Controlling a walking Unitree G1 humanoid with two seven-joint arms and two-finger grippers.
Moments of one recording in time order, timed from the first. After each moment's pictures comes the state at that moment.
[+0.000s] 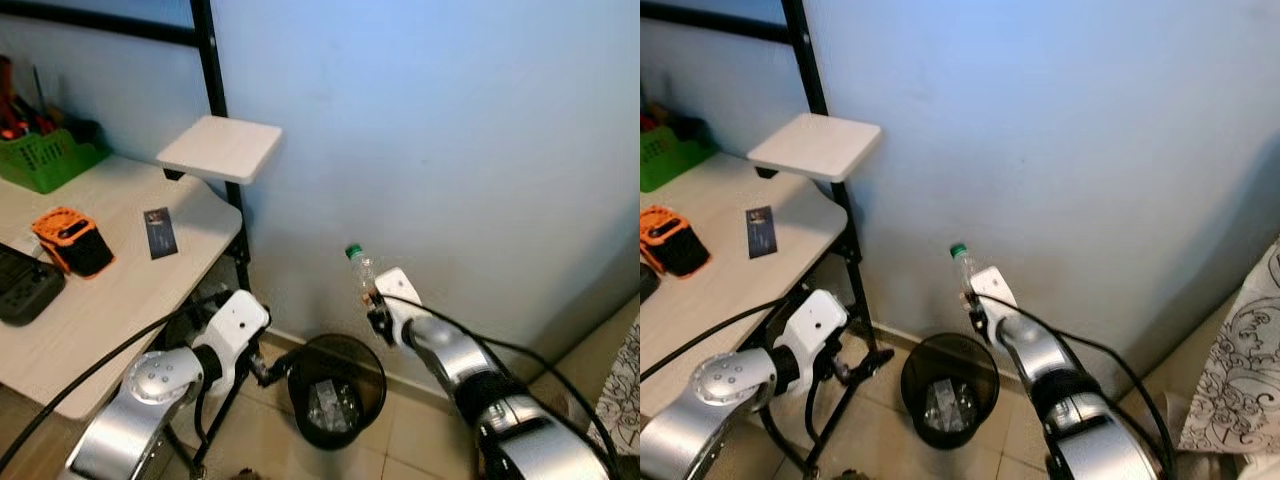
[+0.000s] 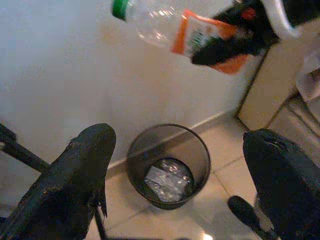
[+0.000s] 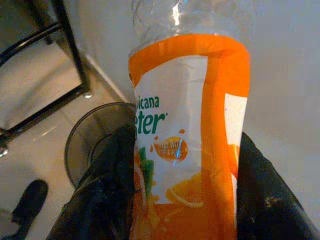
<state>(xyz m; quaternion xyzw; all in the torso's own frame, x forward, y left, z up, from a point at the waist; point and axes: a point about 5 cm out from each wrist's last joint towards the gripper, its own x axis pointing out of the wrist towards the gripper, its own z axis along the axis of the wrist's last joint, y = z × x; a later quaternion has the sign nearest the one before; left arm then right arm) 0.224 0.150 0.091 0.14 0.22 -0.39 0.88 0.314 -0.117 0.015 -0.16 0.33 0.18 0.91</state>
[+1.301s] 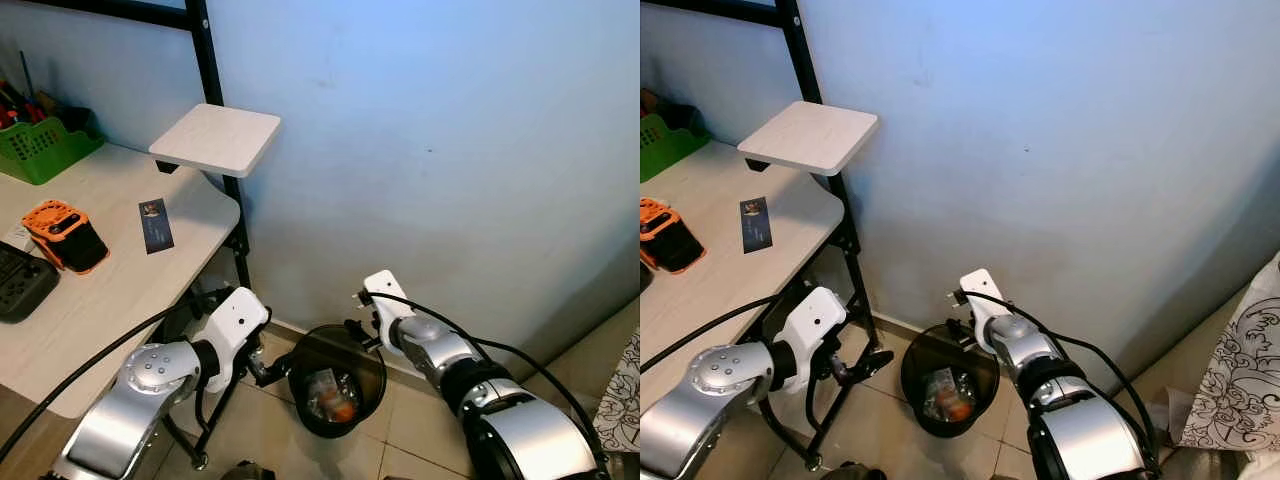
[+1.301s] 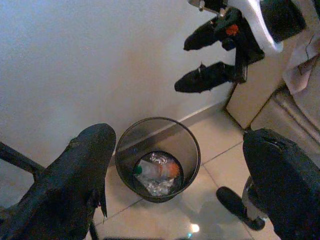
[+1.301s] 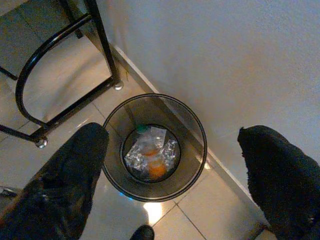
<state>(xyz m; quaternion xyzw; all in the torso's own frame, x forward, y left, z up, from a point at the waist) 0.229 0.150 0.095 0.14 0.22 -0.40 0.88 0.310 -0.104 0.007 -0.10 0.35 0.22 0.90</state>
